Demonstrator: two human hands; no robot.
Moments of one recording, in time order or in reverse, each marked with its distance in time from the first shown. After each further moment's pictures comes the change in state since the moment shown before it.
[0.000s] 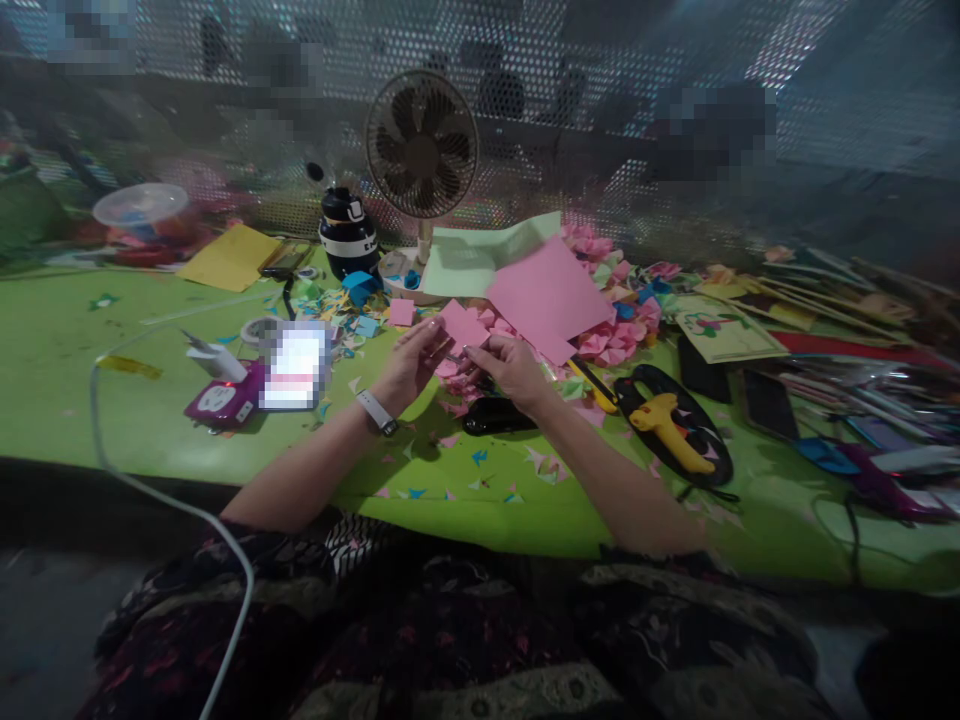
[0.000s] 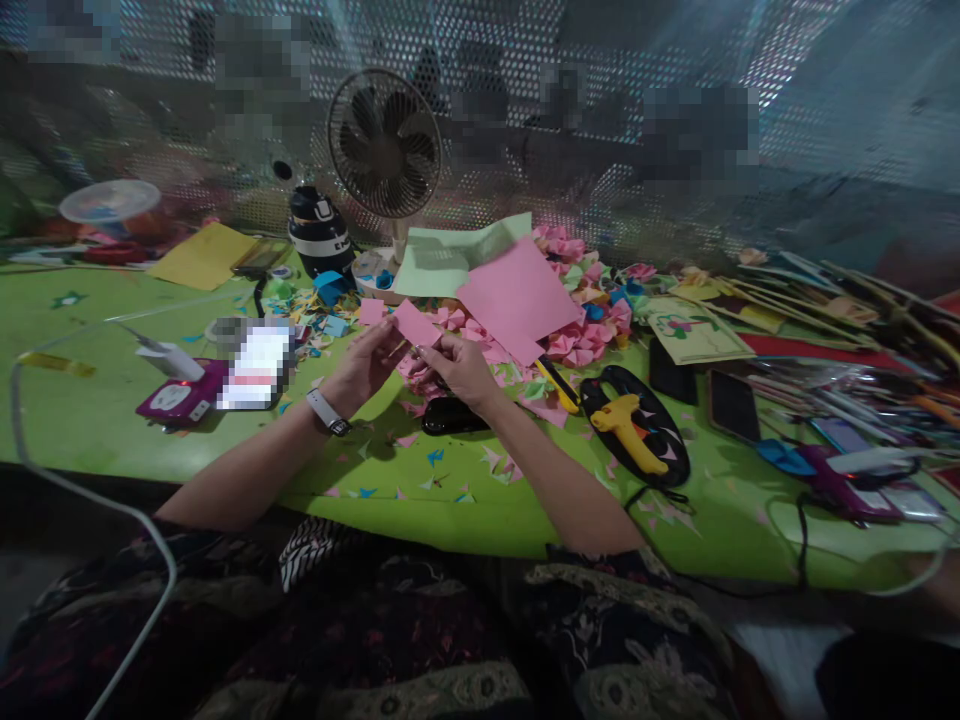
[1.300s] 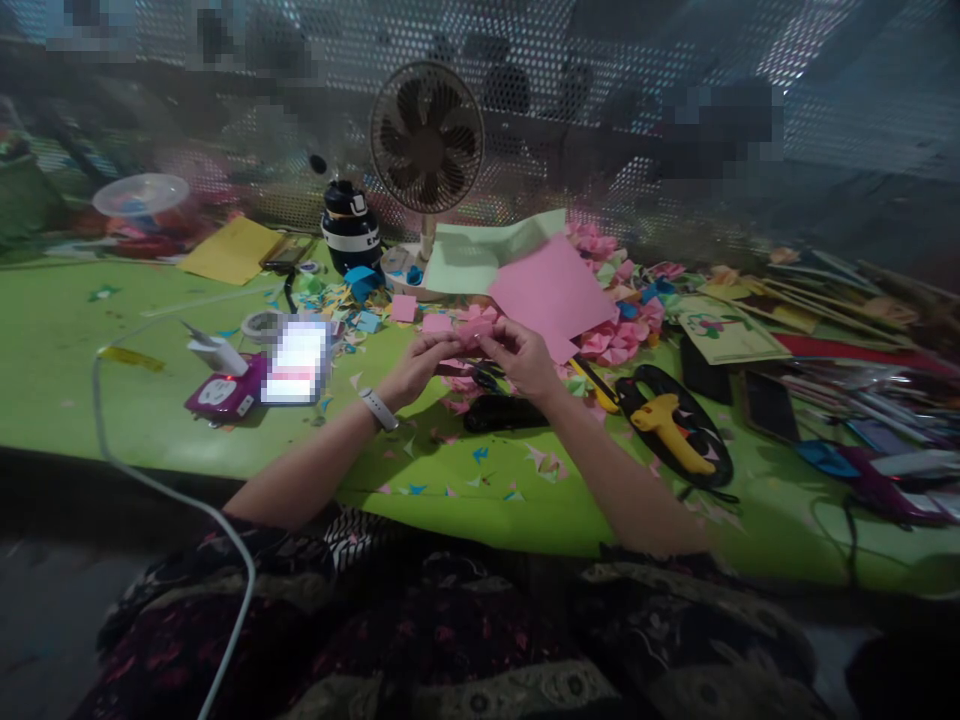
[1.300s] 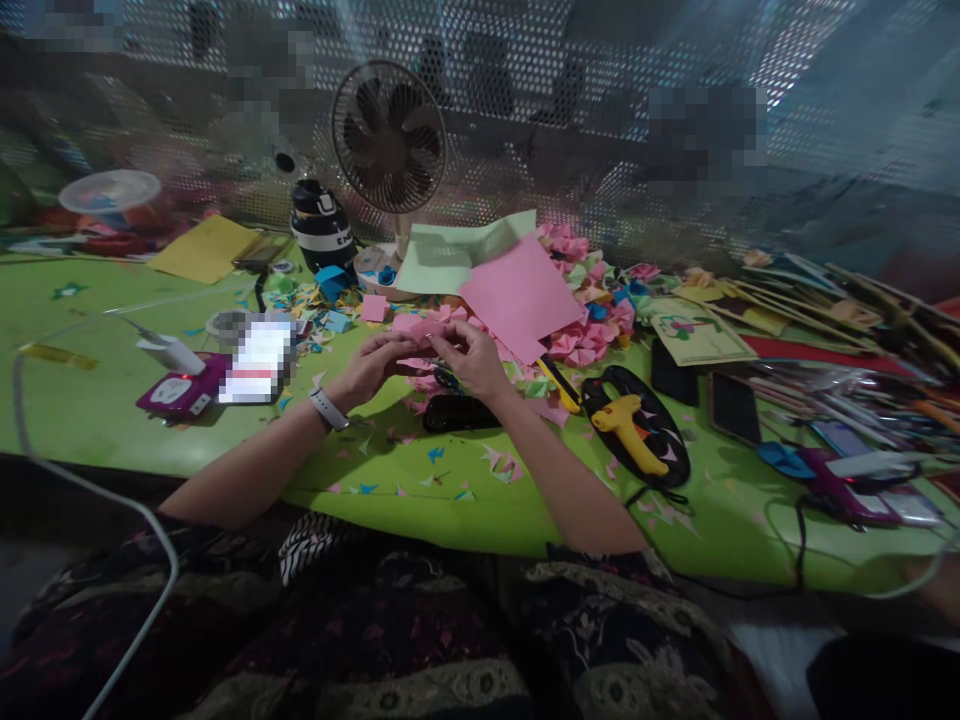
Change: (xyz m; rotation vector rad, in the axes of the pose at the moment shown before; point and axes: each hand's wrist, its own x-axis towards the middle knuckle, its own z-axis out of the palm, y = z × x) left_hand -0.015 0.007 0.007 0.314 -0.310 -0.094; right_hand 0.009 0.007 -0.015 -0.179 0.093 -0.256
